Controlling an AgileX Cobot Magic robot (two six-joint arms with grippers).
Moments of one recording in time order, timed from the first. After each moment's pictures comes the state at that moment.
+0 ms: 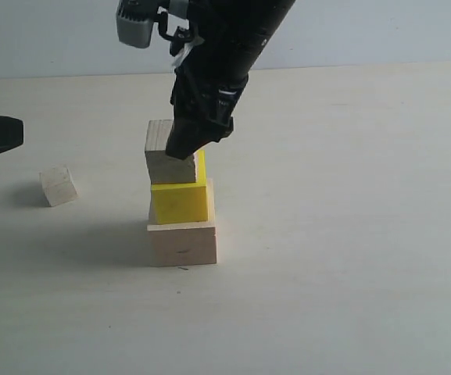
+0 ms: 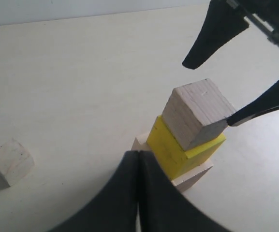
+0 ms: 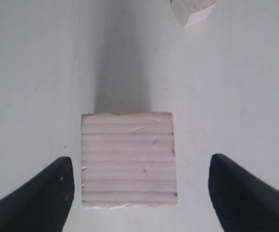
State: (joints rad) left arm -0.38 0.87 -0.57 -0.61 0.39 0.47; right arm 0.63 1.90 -1.68 0.43 1.13 -1.08
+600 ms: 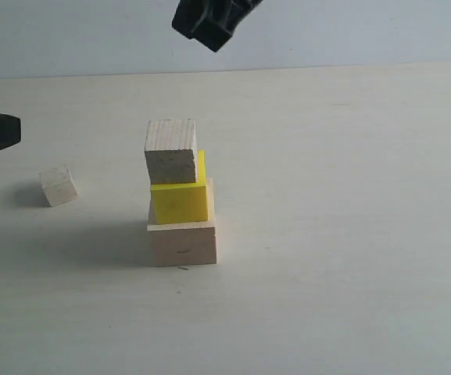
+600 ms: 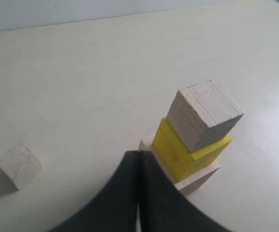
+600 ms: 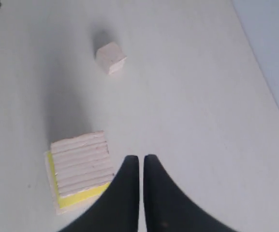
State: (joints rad) left arm -0.38 0.87 -0.57 -0.58 0.38 0.47; right arm 0.63 1.69 -1.68 0.32 1.01 -0.80
